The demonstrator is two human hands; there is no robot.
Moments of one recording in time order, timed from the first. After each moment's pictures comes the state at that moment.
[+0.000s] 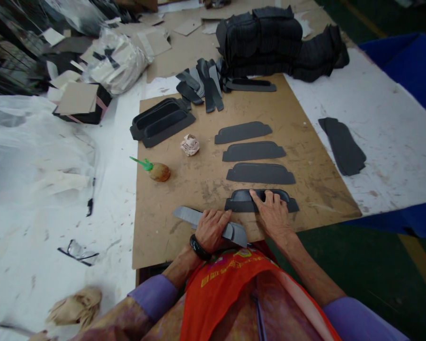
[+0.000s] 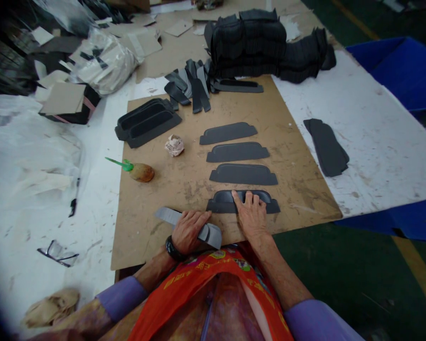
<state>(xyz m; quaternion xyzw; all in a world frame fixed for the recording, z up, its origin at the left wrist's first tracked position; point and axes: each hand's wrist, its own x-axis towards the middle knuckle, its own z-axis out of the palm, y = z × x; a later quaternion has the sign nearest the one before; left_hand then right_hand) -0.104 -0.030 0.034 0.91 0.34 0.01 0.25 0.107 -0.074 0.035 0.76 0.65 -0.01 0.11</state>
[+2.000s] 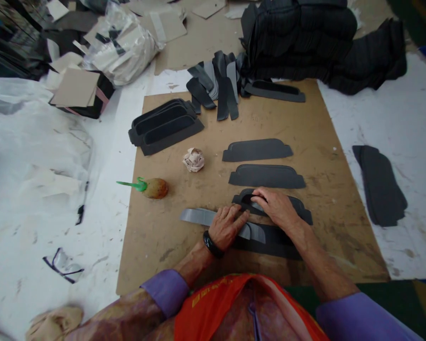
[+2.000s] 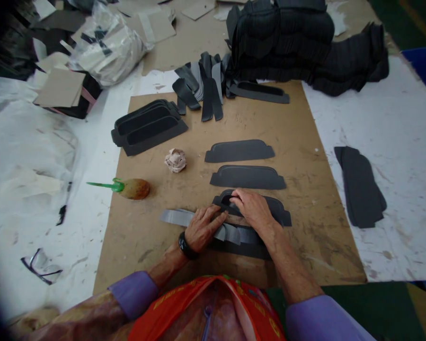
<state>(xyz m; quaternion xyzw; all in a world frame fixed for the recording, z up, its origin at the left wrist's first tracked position) -0.039 0.051 0.014 0.92 0.34 0.08 0.16 0.163 0.069 0.033 0.67 0.69 -0.28 -0.10</state>
